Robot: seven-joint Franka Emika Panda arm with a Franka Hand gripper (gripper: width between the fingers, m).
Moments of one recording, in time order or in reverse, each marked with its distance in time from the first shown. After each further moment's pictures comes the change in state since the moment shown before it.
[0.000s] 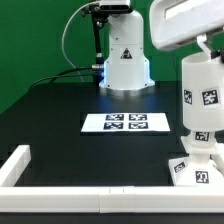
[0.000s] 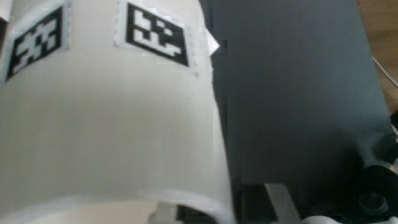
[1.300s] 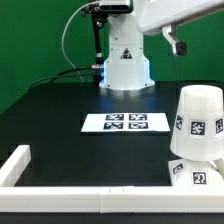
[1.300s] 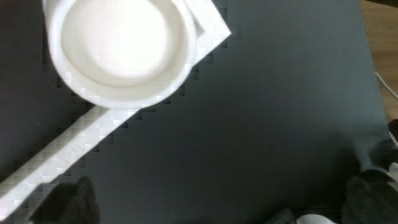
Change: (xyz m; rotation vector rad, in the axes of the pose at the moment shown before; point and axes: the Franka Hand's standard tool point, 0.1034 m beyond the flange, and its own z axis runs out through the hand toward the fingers) arm 0.019 0.008 -0.021 -0.015 -0.050 -0.056
